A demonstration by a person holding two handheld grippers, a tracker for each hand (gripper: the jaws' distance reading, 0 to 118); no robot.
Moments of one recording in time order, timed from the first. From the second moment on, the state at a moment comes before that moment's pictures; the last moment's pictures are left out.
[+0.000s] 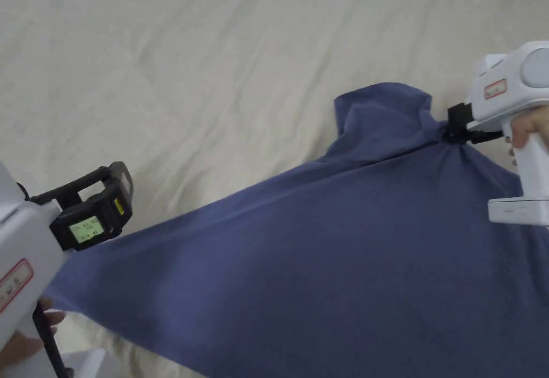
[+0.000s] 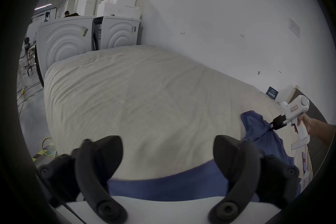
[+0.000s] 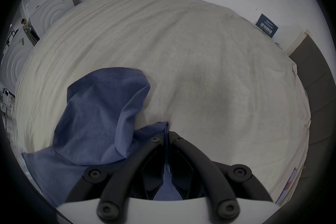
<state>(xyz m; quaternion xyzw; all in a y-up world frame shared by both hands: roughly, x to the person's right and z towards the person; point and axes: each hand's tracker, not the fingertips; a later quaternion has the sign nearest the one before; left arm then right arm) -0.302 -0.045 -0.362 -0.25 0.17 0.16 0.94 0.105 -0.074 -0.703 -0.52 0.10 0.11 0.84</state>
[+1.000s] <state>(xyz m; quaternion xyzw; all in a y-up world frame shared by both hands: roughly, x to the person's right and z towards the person) -0.366 -0.093 -0.355 -0.50 0.16 0.14 0.84 0.094 -0.024 -0.675 -0.49 0.07 0.13 0.86</state>
